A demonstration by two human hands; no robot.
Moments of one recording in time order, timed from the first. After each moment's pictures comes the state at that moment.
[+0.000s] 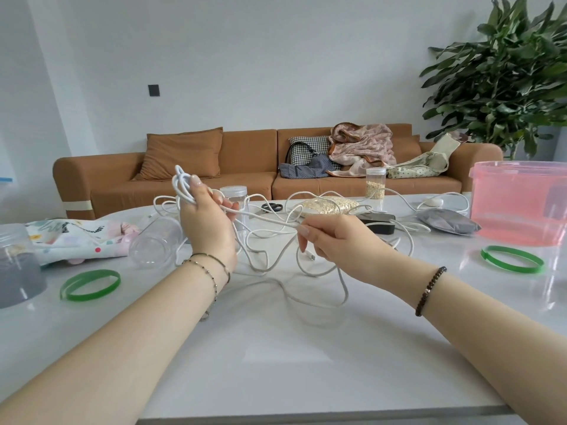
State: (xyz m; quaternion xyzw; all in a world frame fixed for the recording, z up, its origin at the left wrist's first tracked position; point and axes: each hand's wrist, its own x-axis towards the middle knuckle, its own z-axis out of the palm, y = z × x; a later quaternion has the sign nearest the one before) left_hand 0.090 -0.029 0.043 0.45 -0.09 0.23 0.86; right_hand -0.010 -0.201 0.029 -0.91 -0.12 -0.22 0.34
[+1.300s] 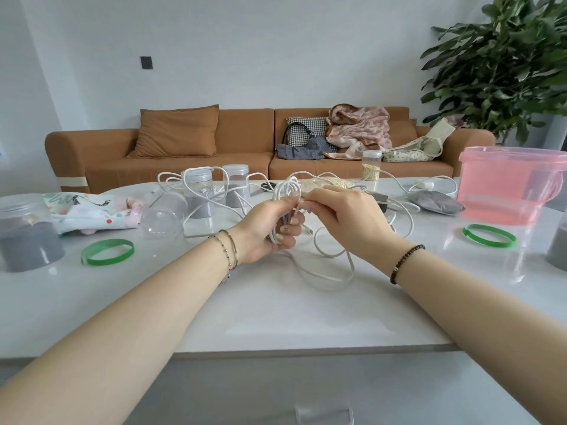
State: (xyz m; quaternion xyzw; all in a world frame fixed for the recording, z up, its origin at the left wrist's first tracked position) left_hand 0.051 -0.042 0.025 0.58 -0.24 -0.29 0.72; right_hand -0.004 -0.207 0.016 -0.87 -0.16 -0.46 0.09
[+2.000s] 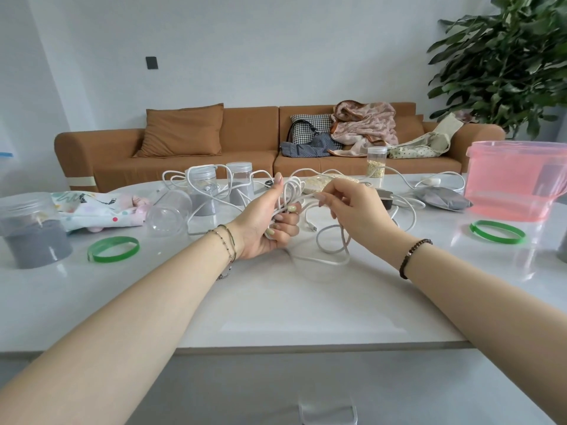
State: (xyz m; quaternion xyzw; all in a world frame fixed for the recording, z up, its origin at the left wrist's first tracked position) left_hand 0.066 -0.036 0.024 0.54 -0.20 -0.37 0.73; right_hand 0.002 -0.213 0.016 -0.86 -0.06 -0.37 0.34
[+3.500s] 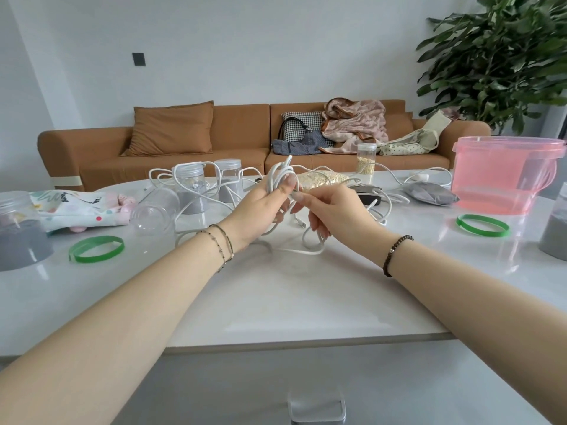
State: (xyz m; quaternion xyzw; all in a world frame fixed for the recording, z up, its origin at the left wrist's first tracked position) left_hand 0.050 -0.047 0.028 0.70 -0.39 -0.01 0.60; right_hand -0.005 -0.198 0.015 -0.84 -0.05 -0.26 0.47
